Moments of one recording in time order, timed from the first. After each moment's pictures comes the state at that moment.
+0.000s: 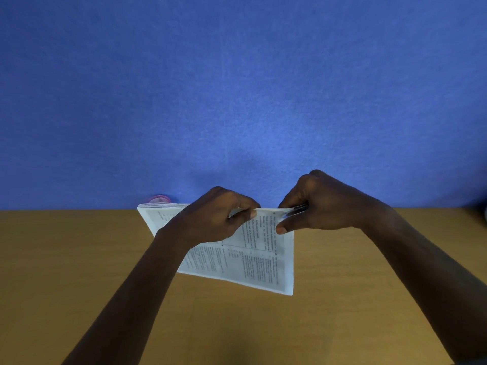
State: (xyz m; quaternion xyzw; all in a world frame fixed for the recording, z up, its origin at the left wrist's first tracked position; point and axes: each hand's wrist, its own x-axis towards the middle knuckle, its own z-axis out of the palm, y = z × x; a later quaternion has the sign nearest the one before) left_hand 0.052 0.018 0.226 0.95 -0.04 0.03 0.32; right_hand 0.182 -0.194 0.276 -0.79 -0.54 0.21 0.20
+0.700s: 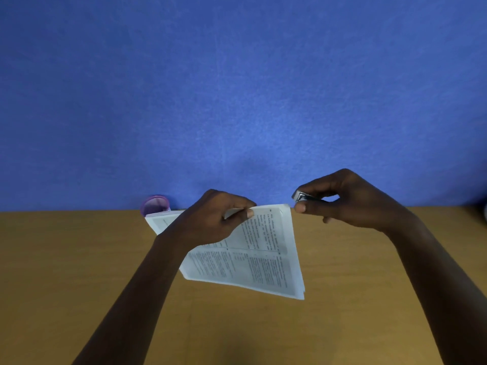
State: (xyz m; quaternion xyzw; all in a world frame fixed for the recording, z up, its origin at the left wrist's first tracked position) left_hand 0.055 0.018 0.211 0.93 -0.04 0.05 0.36; right_hand 0.196 -0.239 0.269 -0.78 -0.44 0.21 0.39
